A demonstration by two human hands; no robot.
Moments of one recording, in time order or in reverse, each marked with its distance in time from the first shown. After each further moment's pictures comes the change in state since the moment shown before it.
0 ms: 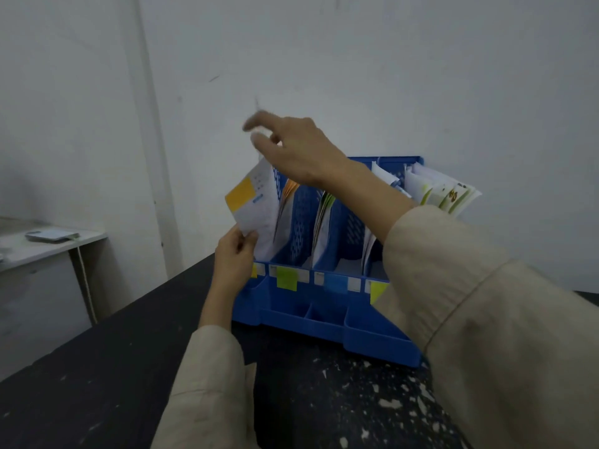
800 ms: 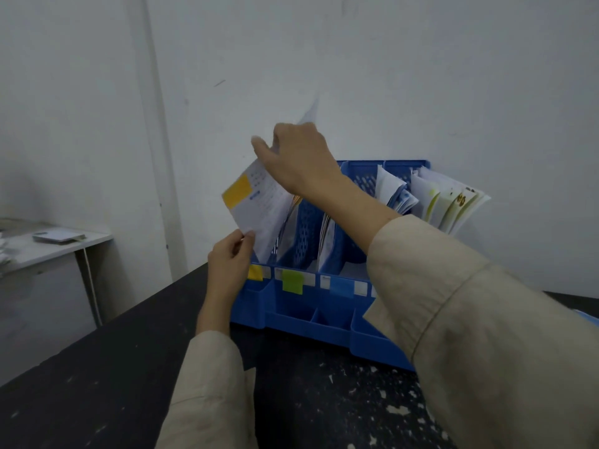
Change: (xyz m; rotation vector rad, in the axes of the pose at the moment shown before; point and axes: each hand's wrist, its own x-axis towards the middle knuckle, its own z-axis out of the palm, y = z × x) left_hand -0.001 -0.009 -0.015 0.073 0.054 0.007; right_hand 0.012 -0.001 0.023 -0.100 0.165 0.146
